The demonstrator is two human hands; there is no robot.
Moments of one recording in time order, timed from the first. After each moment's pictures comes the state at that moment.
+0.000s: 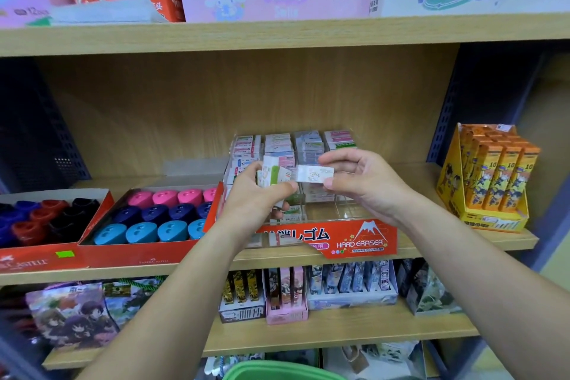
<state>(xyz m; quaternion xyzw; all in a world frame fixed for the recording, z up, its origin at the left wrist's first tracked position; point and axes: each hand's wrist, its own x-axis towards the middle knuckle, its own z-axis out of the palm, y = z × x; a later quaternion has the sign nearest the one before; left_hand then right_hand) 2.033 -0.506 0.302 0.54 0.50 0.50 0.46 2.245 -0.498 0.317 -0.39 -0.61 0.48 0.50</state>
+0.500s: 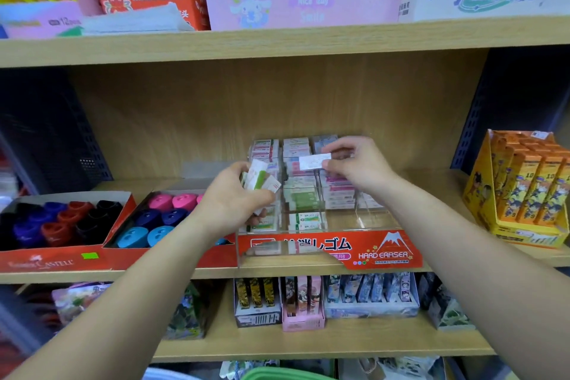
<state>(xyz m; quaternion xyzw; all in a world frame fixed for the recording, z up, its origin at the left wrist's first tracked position) 1.976 -0.508 0.328 0.62 0.57 0.41 0.36 2.211 -0.442 0.330 -0.52 -0.66 0.29 0.46</state>
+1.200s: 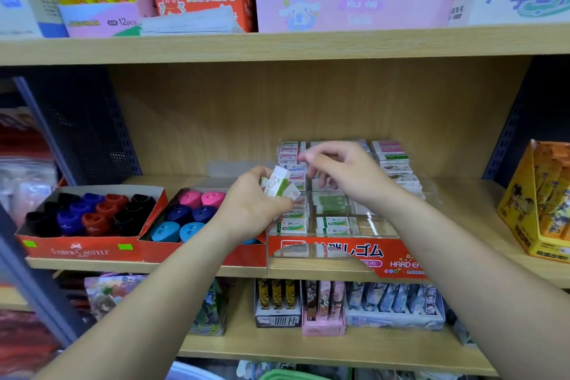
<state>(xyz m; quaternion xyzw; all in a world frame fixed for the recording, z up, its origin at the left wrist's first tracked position) 1.958 -0.515 0.326 0.62 0.58 0.41 0.34 2.146 -0.469 0.346 -0.40 -0.74 0.33 0.42</state>
